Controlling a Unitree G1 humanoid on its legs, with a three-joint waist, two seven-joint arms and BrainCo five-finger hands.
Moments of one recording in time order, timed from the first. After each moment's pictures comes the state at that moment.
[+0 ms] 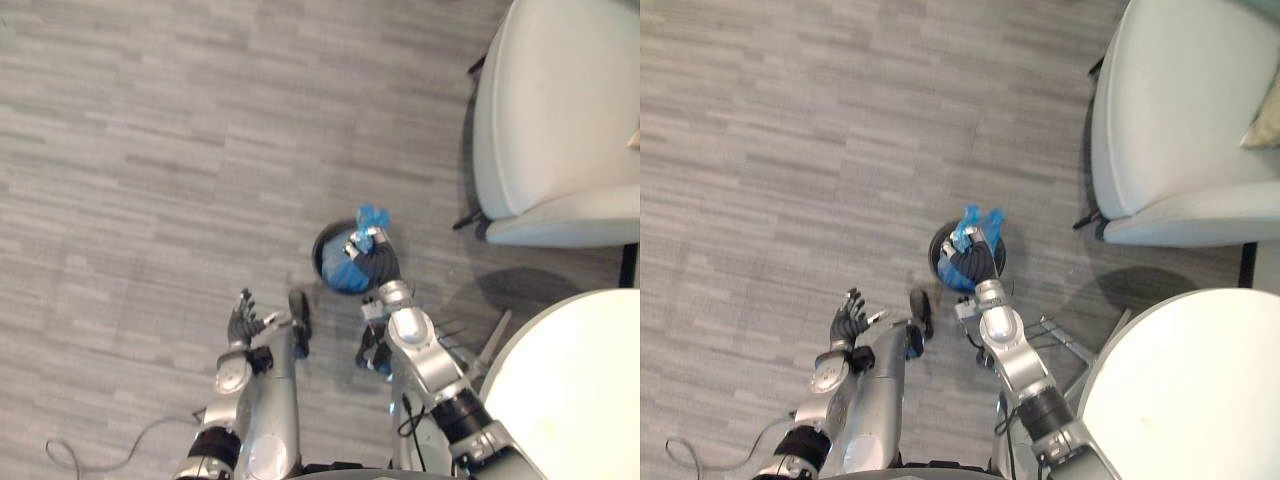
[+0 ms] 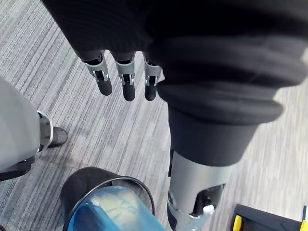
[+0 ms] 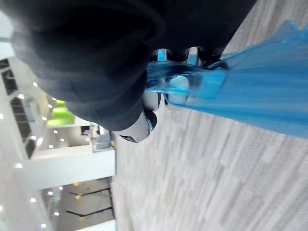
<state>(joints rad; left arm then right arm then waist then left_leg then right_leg) -0.04 0.09 -0.04 0.73 -0.22 -0.22 0.16 -0.20 -0.04 0.38 0.09 0.04 -0.20 -0.17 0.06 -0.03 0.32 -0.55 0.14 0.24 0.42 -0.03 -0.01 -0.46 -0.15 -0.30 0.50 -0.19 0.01</state>
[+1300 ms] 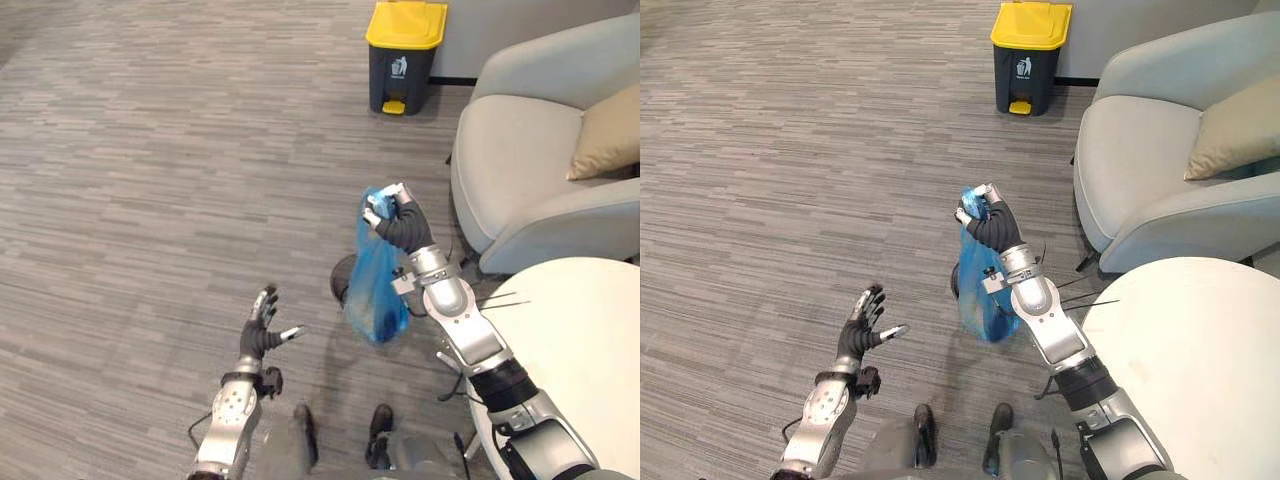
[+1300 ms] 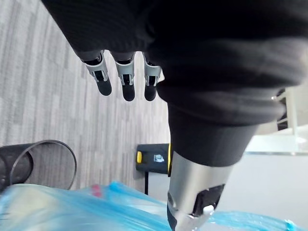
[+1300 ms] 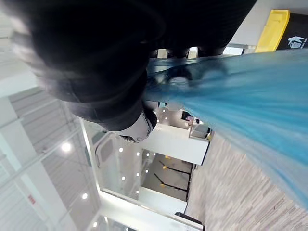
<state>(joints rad) 0.04 0.17 -0.25 0.22 -0.13 -0.26 0.09 -0.40 -0.25 0.36 0.02 -0.01 -0.22 -0.10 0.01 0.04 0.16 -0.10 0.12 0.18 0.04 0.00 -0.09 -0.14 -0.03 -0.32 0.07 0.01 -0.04</state>
